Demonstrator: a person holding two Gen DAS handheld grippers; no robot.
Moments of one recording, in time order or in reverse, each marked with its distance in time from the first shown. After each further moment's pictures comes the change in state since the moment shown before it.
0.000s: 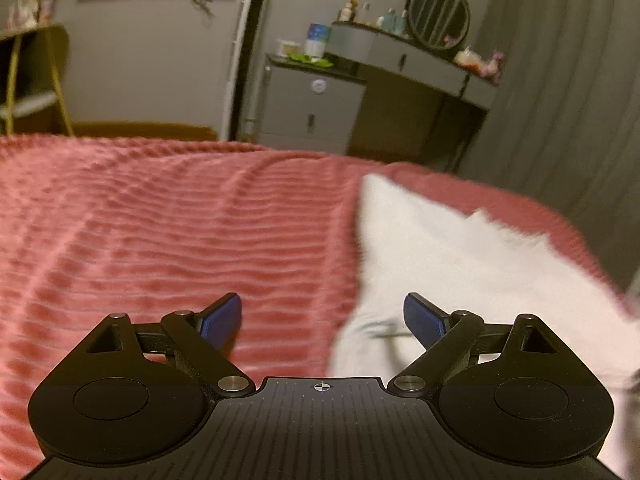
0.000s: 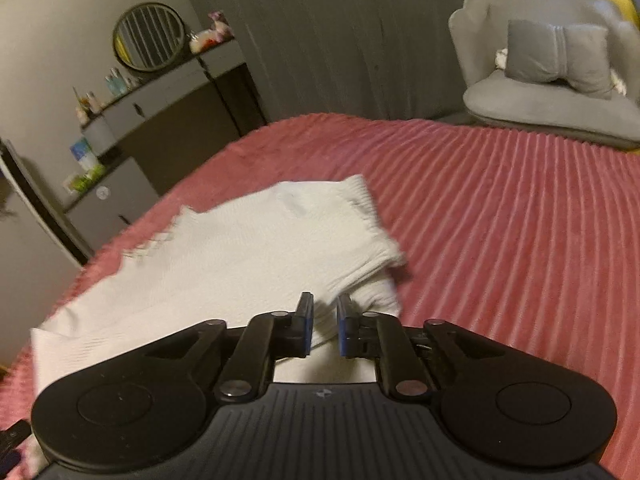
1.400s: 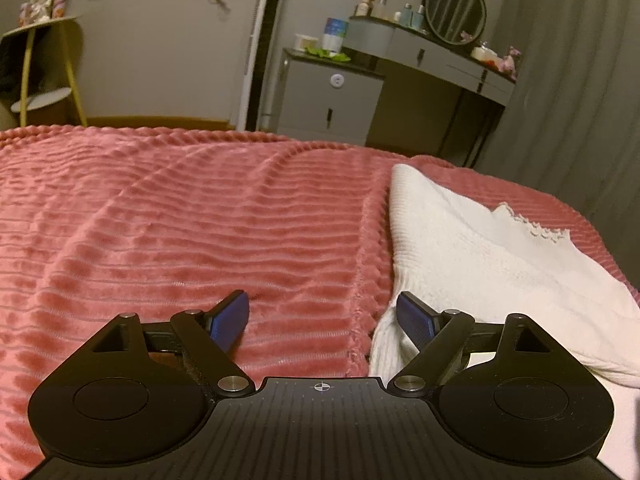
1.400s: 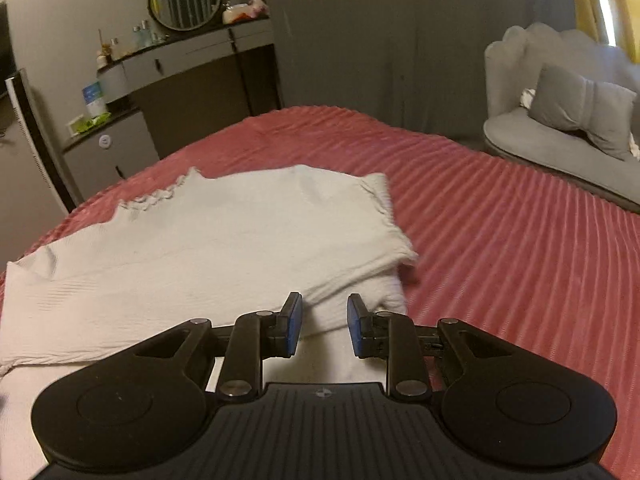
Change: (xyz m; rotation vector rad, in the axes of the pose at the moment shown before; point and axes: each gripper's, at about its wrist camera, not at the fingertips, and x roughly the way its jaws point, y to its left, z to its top) left arm 0.009 0.013 -0.006 0.019 0.012 0.090; right arm 0.008 0.024 -0.006 -0.226 0.003 -0.091
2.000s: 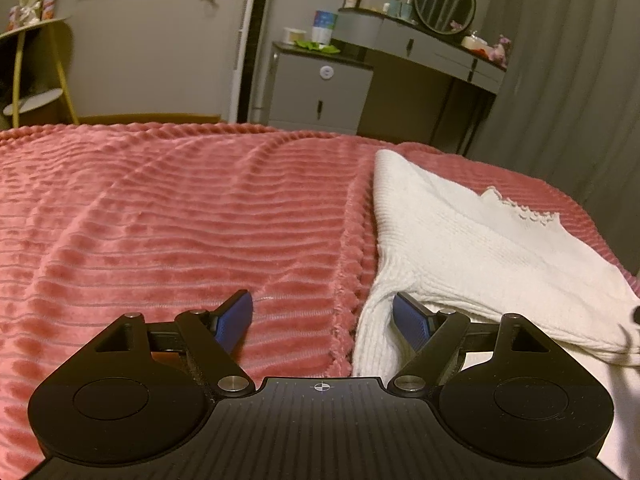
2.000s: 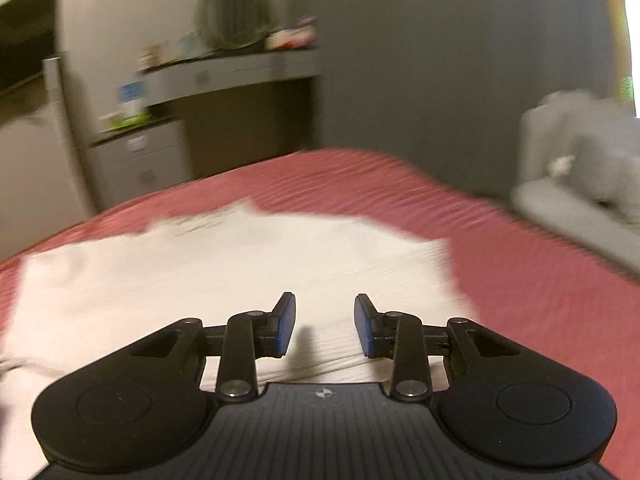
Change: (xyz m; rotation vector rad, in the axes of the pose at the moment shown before) left arm -0.005 -0.007 -0.007 0.034 0.026 -0.014; right arm -0.006 0.049 0.009 -0.156 -0.089 0.084
